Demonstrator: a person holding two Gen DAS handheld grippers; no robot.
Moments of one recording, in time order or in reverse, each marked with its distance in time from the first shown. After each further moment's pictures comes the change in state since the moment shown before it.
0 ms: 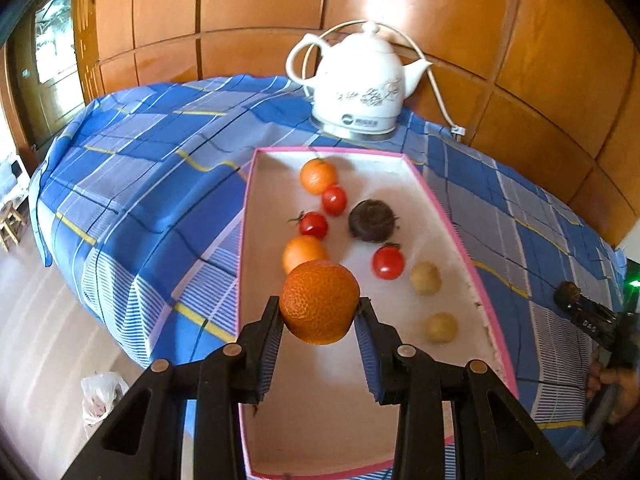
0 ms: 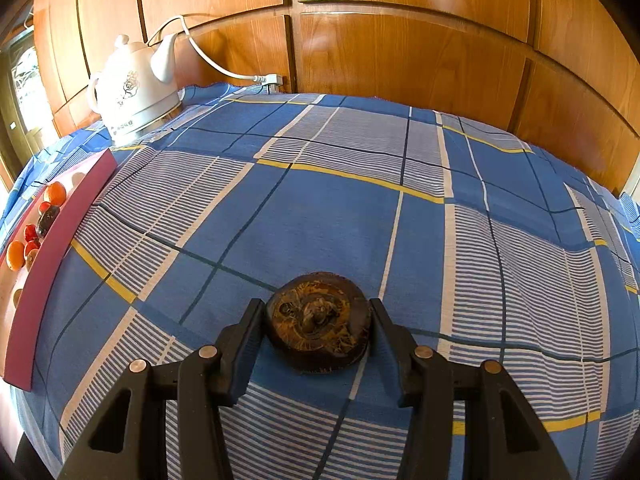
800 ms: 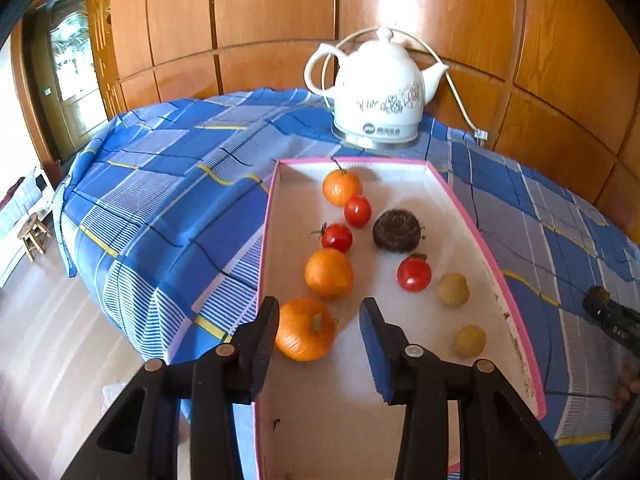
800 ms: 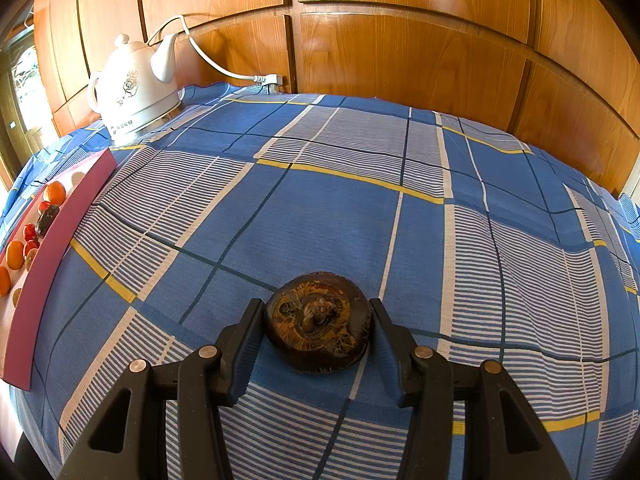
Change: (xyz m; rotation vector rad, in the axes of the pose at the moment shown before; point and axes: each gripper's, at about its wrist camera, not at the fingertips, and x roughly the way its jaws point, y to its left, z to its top) left arm 0.000 -0.007 0.001 0.013 -0.063 0.110; right arm 0.000 0.000 0.000 -0.003 -0.001 -0.002
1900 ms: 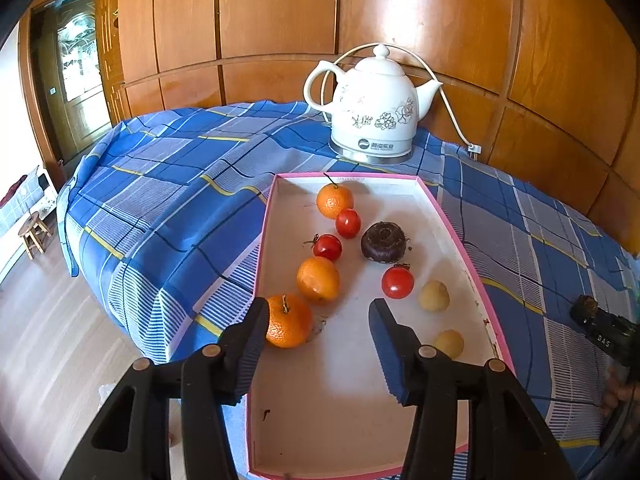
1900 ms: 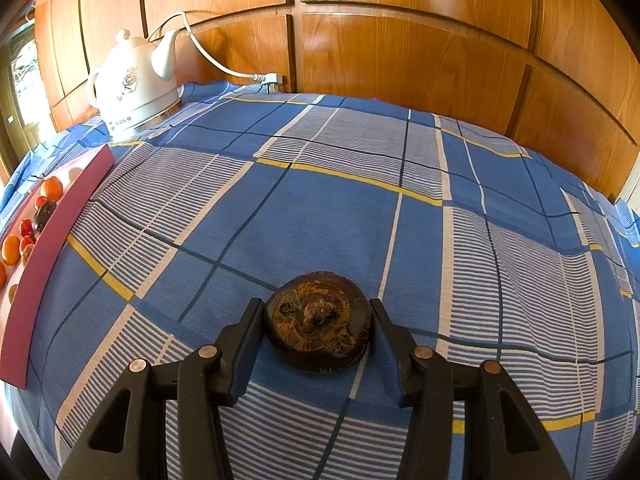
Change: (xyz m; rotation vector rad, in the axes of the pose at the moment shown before) left arm -0.016 -0.005 -0.002 -0.015 -0.033 -0.005; right arm 0.001 0.002 0.000 -0.013 -0.002 -0.017
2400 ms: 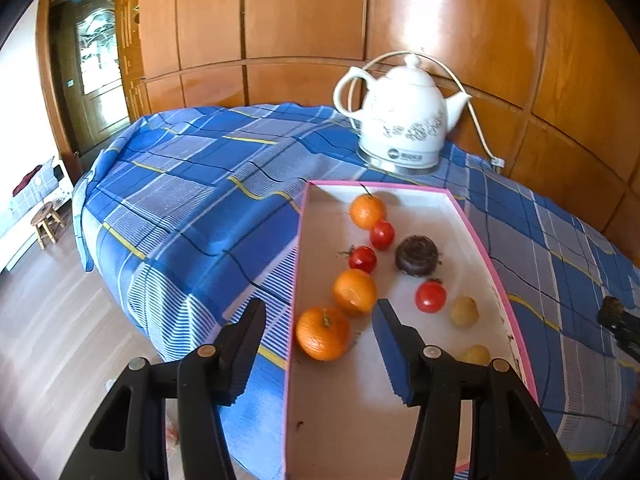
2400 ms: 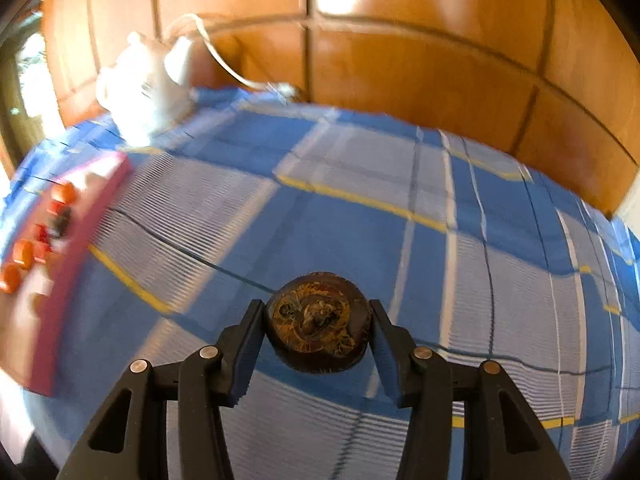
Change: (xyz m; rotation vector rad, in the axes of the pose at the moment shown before) left arm 0.001 0.024 0.007 -0.053 -0.018 0.056; right arm -0.038 0.028 0.021 -0.048 -0.028 0.061
